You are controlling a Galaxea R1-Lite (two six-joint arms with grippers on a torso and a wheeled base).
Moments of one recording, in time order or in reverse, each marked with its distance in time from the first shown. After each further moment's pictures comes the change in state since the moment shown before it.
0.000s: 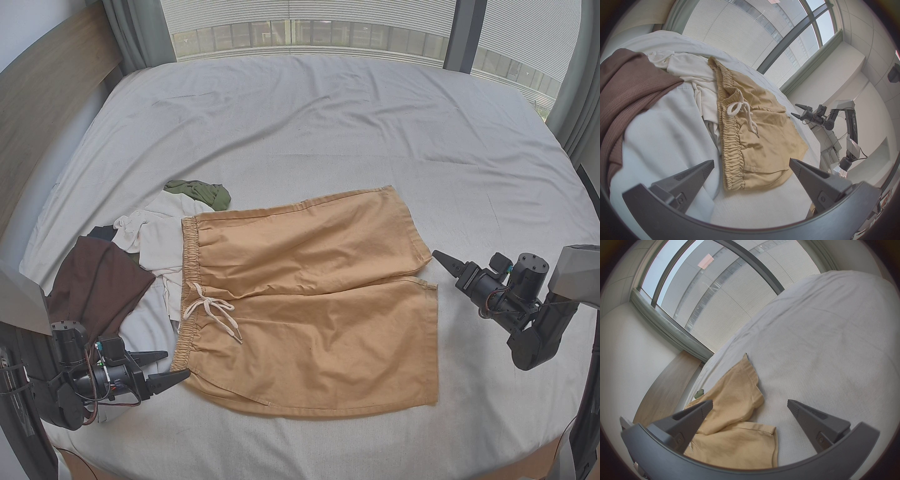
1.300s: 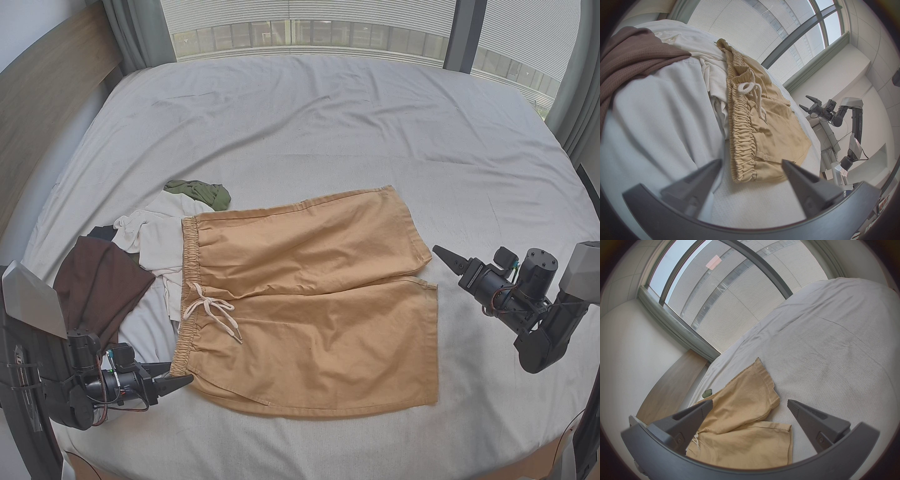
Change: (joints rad) left arm -0.004 0.126 -0.046 0.000 0.005 0.005; right arm 0.032 -0.097 0.063 0.001 0.003 -0.036
